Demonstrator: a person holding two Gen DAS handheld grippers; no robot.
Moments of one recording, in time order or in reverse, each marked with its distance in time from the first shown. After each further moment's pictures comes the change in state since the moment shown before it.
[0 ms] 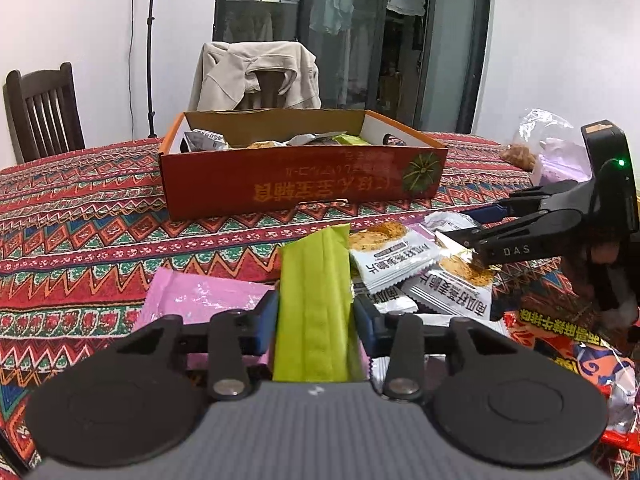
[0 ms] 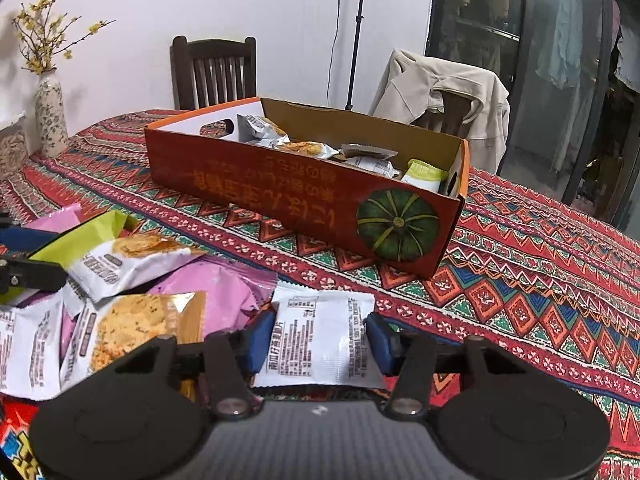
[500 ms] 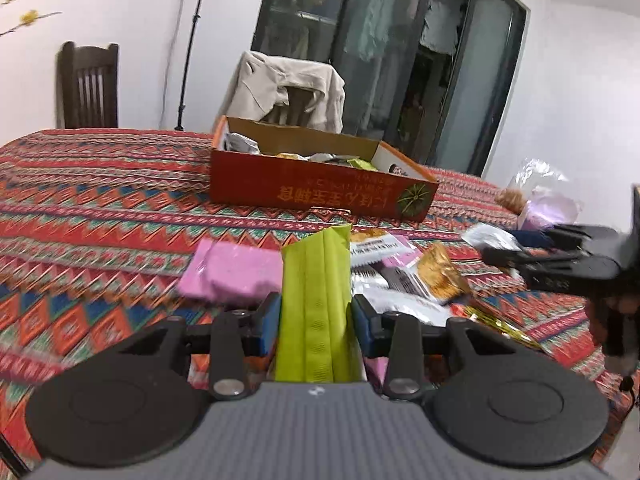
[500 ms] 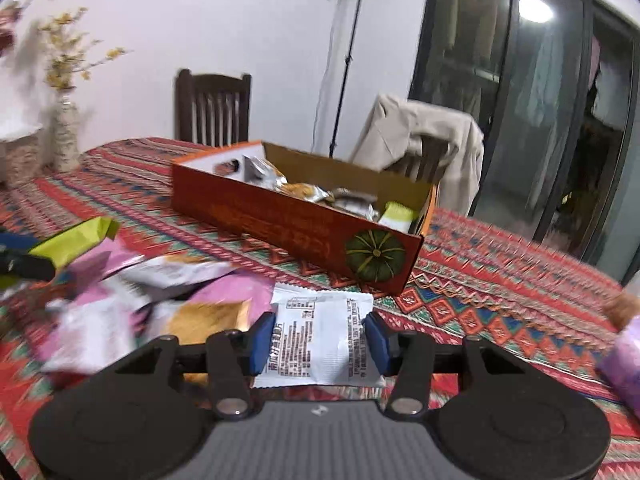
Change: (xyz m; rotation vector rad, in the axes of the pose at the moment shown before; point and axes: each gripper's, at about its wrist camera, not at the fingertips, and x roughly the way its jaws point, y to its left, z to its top) left arm -0.091 0.003 -0.030 -0.174 -0.069 0.011; right arm -0.090 0.029 -0.021 -0.048 -0.124 -0.083
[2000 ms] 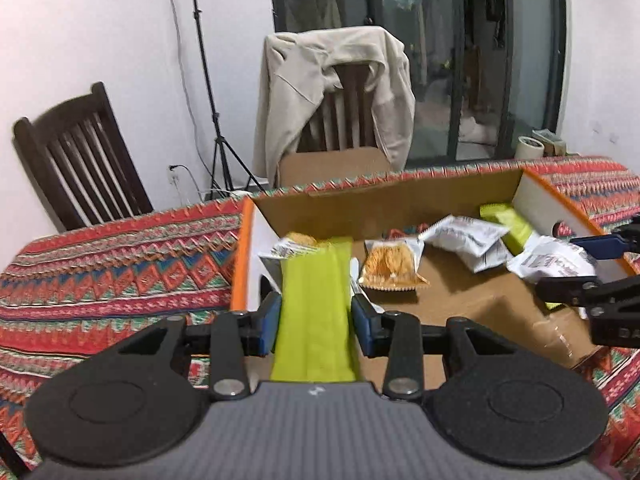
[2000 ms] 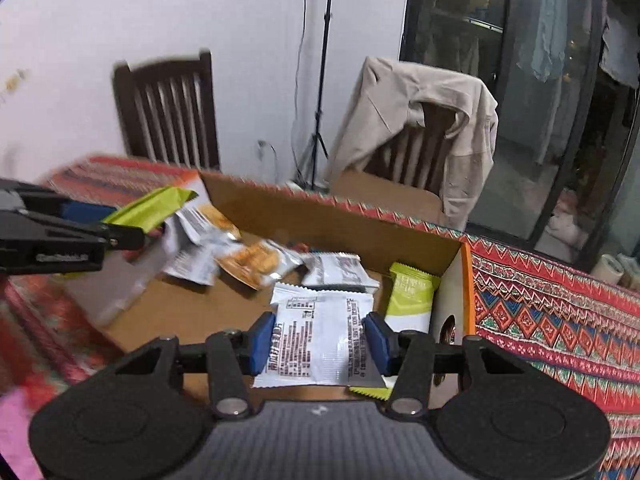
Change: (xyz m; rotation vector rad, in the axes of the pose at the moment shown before) left arm 0.265 0.038 0.194 0.206 0.138 0.249; right arm 0.208 -0.043 0.152 0.095 0.183 -0.004
